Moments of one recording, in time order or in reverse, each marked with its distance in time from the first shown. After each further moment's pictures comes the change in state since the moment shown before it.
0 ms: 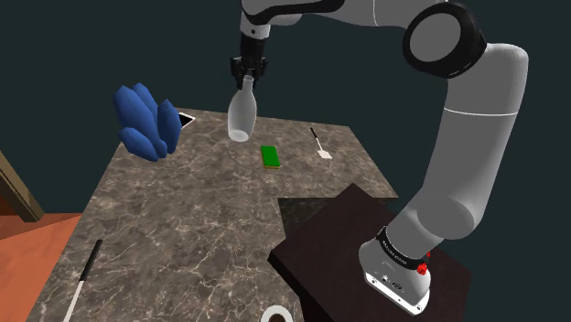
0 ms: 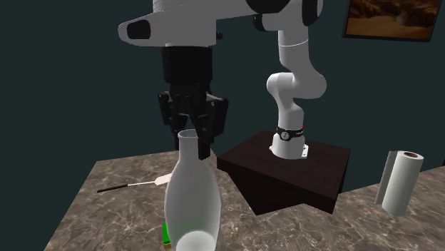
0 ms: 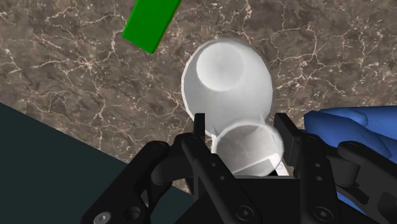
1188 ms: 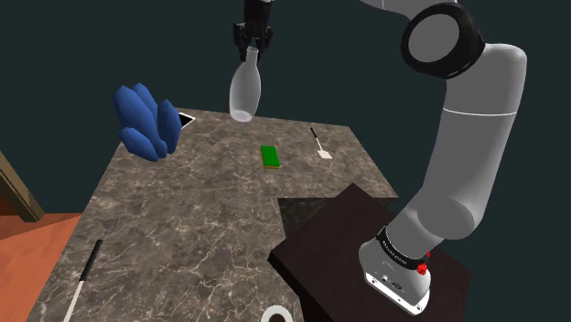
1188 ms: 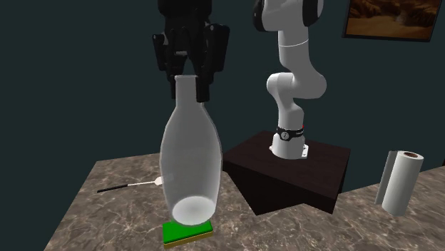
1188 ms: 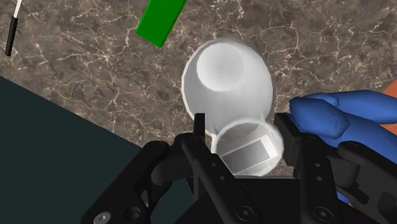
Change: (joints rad) arm 0.006 0.007 0.002 0.254 0.000 -0.247 -0.001
